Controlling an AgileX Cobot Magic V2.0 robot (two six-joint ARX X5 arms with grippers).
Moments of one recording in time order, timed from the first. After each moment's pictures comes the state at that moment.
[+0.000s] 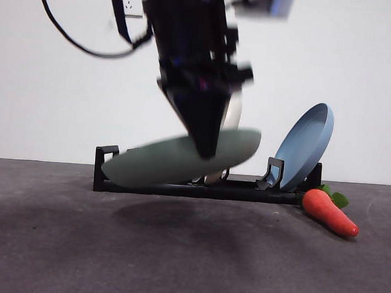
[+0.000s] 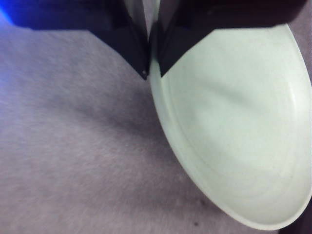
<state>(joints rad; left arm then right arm) -0.97 1.72 1.31 -0.69 -0.28 0.31 0.14 0.75 1.02 -1.19 -0.42 -0.07</state>
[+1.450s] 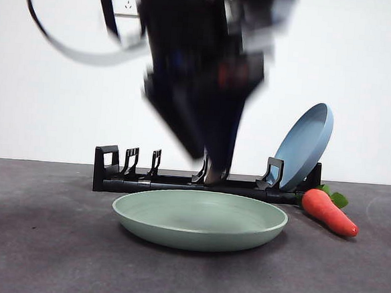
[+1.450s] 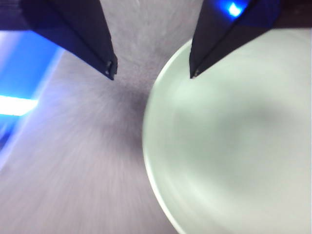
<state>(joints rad) -0.99 1.67 1.31 -0.82 -0.10 0.11 0.14 0.92 1.02 -0.98 -0.33 -0.02</state>
